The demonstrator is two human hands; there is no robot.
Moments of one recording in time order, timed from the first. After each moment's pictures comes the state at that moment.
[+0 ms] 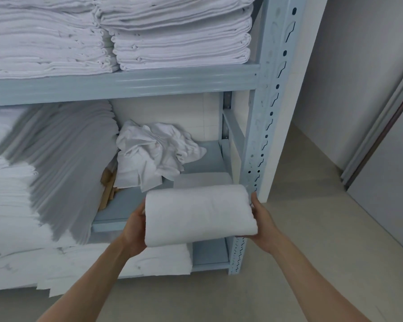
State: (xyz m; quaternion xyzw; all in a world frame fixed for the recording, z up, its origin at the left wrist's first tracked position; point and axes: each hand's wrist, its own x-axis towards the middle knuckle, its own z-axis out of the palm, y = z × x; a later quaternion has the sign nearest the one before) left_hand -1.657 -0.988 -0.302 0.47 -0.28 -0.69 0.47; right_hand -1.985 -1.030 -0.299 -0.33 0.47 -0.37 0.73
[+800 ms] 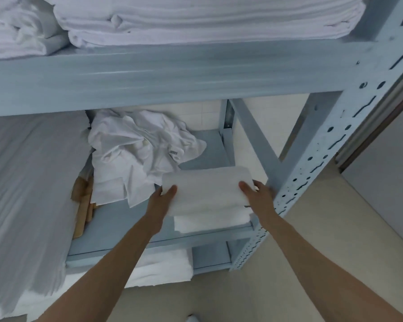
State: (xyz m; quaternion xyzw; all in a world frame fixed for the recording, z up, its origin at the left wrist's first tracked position) left_hand -1.636 -1.230 -0.357 0.62 -0.30 -0.56 0.46; right_hand -1.907 -1.247 -0.349 -0.39 0.66 -0.43 0.48
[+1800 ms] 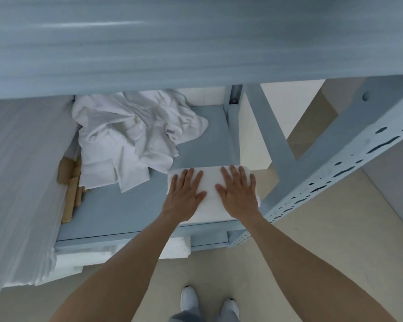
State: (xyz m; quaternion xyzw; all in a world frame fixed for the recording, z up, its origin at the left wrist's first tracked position) left_hand -1.689 -1.271 -0.437 0.62 -0.77 -0.11 0.01; right_hand -1.882 -1.286 -0.430 -0.75 0.65 -0.02 0.10
